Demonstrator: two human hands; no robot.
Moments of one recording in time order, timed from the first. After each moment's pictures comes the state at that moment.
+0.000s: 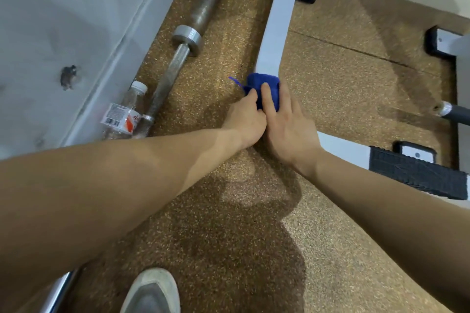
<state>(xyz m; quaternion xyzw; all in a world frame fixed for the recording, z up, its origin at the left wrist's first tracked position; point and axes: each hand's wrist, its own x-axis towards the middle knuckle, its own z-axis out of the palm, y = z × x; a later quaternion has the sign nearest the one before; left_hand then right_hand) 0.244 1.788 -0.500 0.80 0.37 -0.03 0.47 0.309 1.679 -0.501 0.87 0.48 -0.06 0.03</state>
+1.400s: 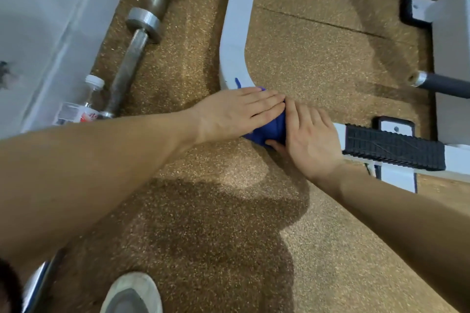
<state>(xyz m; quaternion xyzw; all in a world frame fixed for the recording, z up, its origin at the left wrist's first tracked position) 0.259 1.794 -0.532 0.96 -0.26 0.09 -0.07 0.335 1.581 -0.517 0.87 0.48 0.07 0.06</state>
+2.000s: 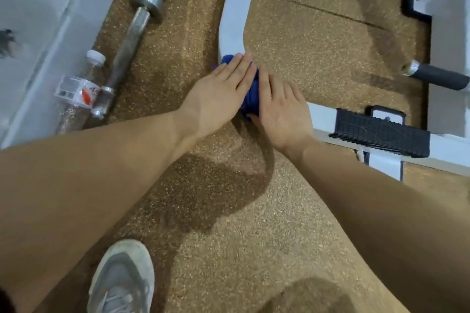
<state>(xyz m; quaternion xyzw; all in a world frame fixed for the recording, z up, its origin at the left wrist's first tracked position) 0.231 1.767 -0.517 1.00 0.03 -0.02 -0.08 0.319 1.614 -0.513 0.87 0.50 0.05 0.01</state>
